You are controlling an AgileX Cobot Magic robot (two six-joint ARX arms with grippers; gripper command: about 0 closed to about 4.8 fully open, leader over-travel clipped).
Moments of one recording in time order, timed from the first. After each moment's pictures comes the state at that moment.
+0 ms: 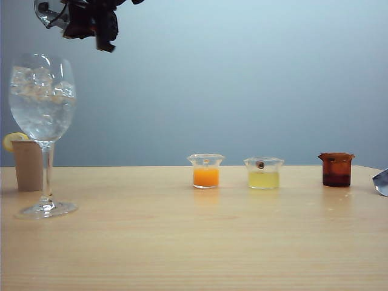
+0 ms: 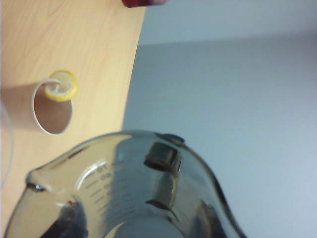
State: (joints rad) left arm -0.08 0.48 0.69 -0.47 0.09 0.05; right arm 0.94 1.88 1.61 0.11 0.04 -1.46
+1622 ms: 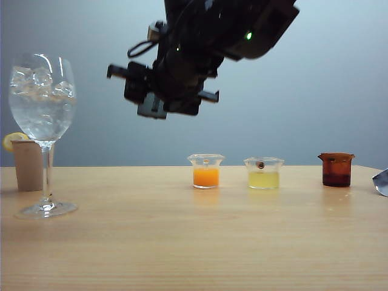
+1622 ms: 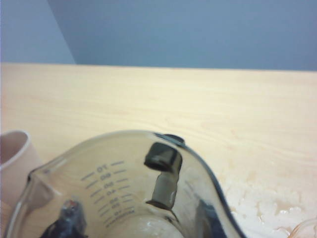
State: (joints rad) left arm -0.08 0.48 0.69 -0.47 0.09 0.05; right arm 0.79 1.97 1.26 0.56 0.31 0.24
